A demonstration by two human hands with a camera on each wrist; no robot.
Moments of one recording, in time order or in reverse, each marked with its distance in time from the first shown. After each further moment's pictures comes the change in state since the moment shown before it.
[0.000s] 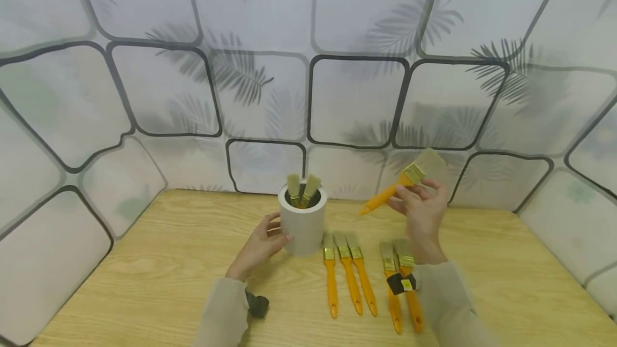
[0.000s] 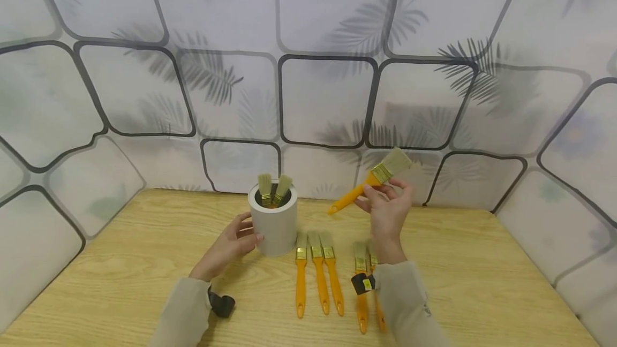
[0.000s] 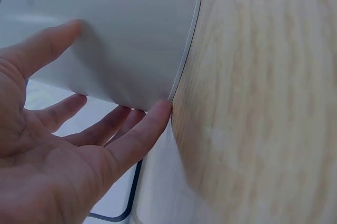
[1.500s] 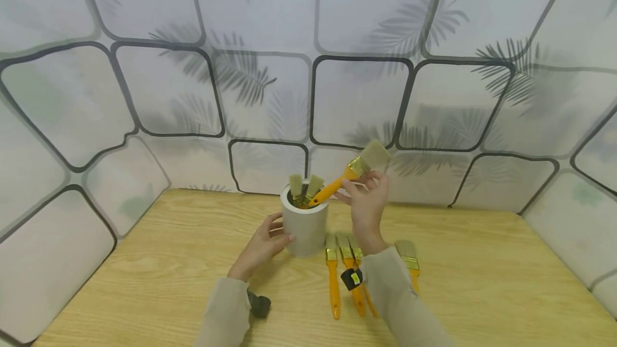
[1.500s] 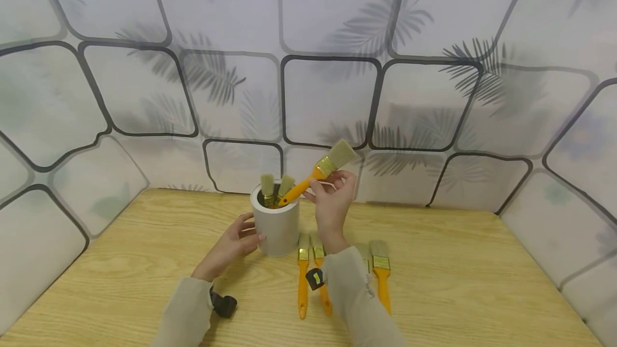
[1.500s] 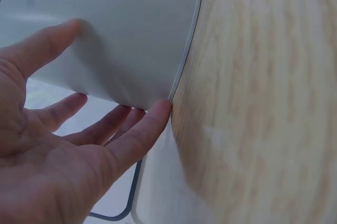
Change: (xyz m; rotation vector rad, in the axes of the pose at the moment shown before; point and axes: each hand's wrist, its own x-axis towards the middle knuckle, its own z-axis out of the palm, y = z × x) left_hand 0.000 -0.001 0.000 -0.031 -0.002 -0.026; right_hand -0.031 0.047 0.080 0.007 -0.139 -0.065
